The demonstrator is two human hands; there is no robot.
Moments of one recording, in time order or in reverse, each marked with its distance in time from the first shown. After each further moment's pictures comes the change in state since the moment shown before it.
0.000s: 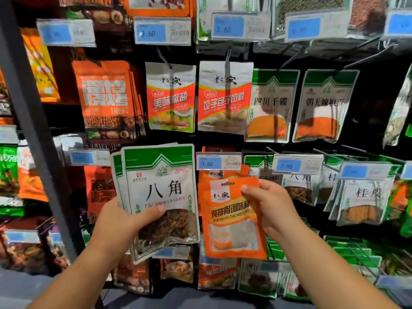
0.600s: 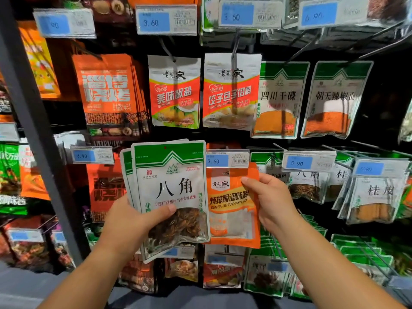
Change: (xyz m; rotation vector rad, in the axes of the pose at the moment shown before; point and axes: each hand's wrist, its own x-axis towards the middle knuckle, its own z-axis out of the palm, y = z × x) left_hand 0.005 -0.004 0.005 0.001 -0.010 -0.005; right_hand 0.023 0.013 0.014 0.060 0.008 -0.029
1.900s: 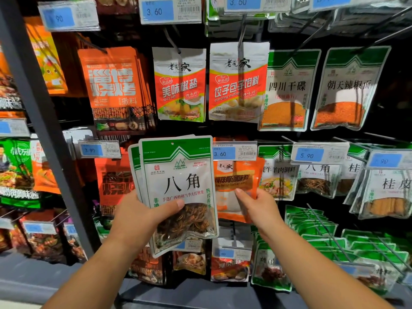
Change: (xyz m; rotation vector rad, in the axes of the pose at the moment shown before) left_hand -0.001 -0.006 0.003 -0.025 -0.042 0.007; right_hand 0.017 0.067 -0.004 -0.476 0.063 -0.066
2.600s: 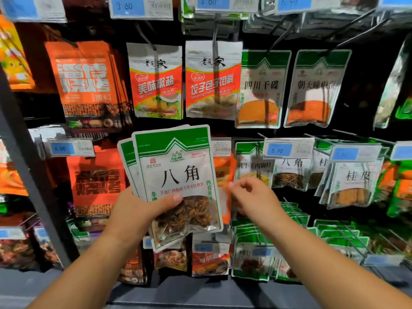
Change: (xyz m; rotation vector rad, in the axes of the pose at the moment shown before) left_hand -0.005 0.010 0.037 -0.095 -0.104 0.063; right_hand -0.043 -0.048 -0.048 -0.260 -0.010 -0.056
